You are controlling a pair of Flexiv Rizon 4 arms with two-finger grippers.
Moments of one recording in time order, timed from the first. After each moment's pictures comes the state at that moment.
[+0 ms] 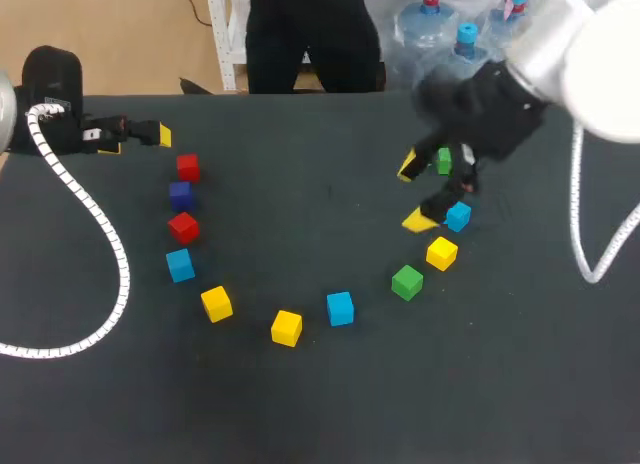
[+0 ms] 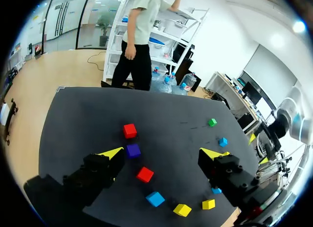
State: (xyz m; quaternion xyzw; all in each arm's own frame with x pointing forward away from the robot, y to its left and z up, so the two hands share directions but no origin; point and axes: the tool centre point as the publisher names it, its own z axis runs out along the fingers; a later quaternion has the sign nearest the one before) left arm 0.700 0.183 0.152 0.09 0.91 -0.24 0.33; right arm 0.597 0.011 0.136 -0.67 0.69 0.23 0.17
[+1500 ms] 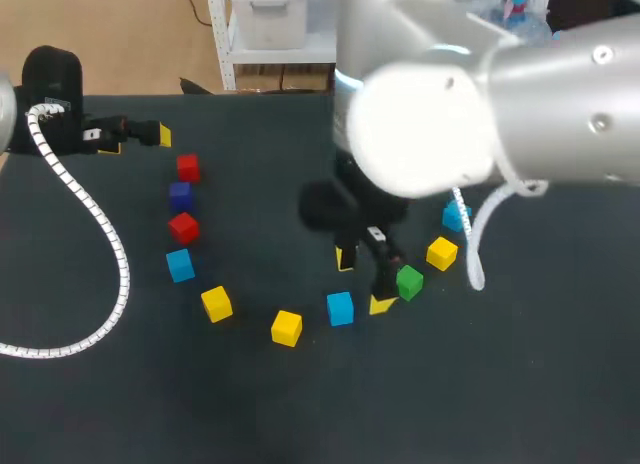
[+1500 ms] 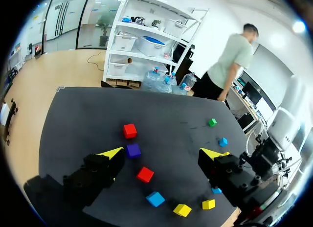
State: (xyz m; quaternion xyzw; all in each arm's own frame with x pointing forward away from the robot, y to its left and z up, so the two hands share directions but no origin) left arm 0.700 0.183 0.152 0.09 0.91 -0.24 0.33; right arm 0.547 0.060 0.048 -0.82 0.56 0.14 -0.04
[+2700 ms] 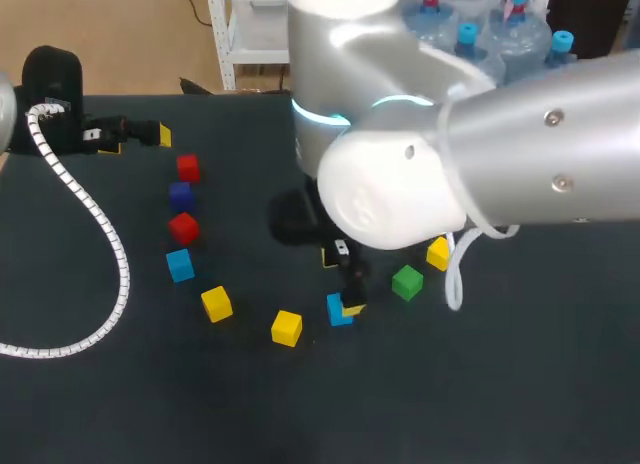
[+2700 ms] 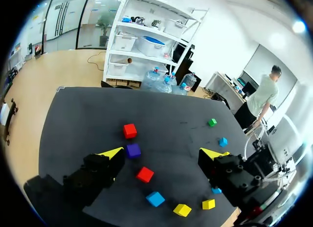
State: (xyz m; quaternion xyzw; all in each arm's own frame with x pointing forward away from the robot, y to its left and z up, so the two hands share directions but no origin) left arm 0.700 0.183 0.152 0.09 0.91 -0.24 0.33; right arm 0.564 0.085 0.026 -0.78 0.62 0.07 -0.04
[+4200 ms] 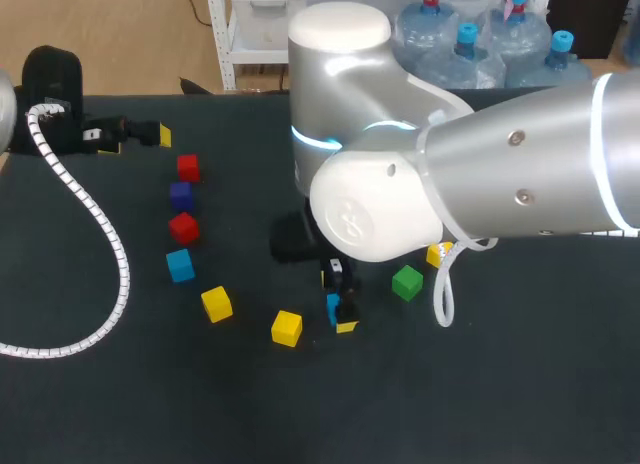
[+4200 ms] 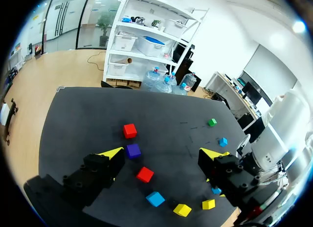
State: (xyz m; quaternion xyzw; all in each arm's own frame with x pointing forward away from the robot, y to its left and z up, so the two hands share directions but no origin) left arm 0.700 0.183 0.152 0.09 0.91 -0.24 0.33; right arm 0.562 0.090 -0.015 -0.77 0.63 0.09 -0.06
